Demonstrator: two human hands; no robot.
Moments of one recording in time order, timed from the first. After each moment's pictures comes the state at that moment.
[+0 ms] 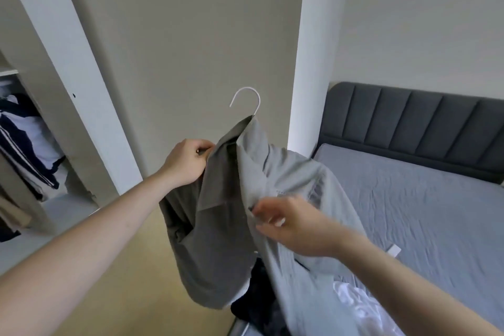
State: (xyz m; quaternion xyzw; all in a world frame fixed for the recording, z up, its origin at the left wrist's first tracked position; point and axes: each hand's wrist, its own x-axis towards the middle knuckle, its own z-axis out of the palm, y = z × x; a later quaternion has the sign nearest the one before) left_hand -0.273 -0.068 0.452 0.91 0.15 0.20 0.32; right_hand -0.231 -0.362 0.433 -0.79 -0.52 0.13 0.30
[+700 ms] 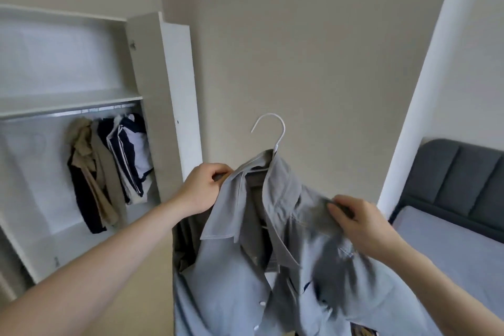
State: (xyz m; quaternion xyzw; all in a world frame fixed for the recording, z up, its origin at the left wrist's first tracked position) left_hand -0.382 0.109 0.485 0.87 0.18 0.29 0.34; right_hand -0.177 -0.181 0.466 -0.82 -0.44 -0.01 0.36
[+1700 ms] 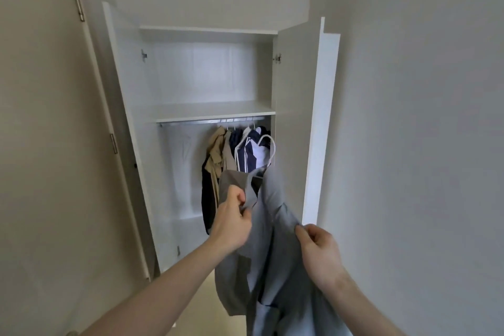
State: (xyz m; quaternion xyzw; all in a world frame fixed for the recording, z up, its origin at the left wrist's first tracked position) left_hand -0.529 0.435 0.419 0.74 0.49 0.40 0.22; right_hand -0.345 0.333 0.393 -0.68 -0.45 0.26 0.52
